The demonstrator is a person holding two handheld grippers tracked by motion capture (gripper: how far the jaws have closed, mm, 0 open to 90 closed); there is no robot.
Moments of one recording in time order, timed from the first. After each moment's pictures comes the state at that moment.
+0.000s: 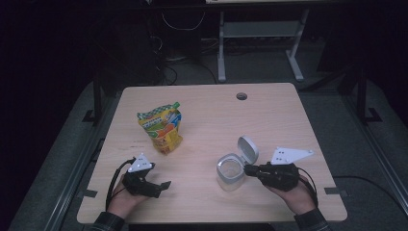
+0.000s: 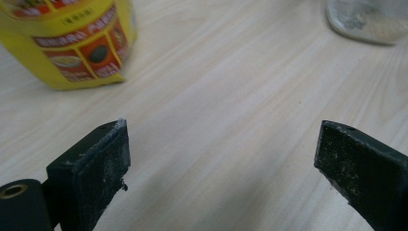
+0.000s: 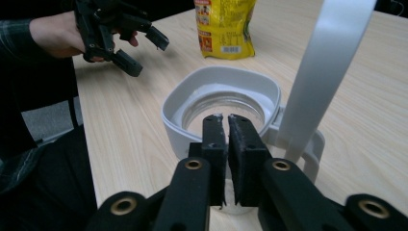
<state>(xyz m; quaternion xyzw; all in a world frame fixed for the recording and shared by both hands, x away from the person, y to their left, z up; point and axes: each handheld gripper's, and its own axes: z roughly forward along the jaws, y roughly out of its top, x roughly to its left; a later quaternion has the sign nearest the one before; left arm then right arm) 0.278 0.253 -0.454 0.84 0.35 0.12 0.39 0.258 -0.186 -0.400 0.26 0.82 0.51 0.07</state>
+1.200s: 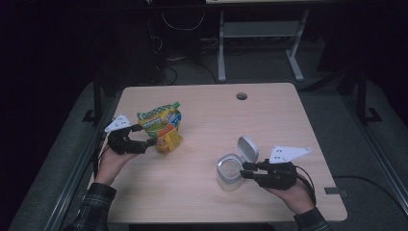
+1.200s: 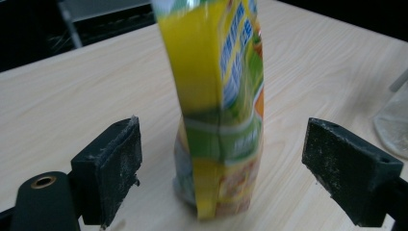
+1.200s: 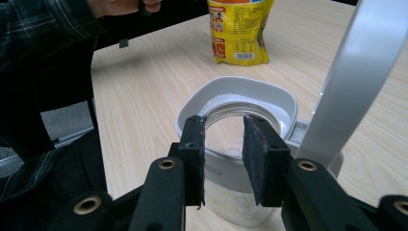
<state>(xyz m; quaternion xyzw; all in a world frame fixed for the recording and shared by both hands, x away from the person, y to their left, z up) 0.366 0.293 -0.393 0.79 0.33 0.17 0.49 0.261 -0.181 -0.396 0.25 0.82 0.52 0.05</state>
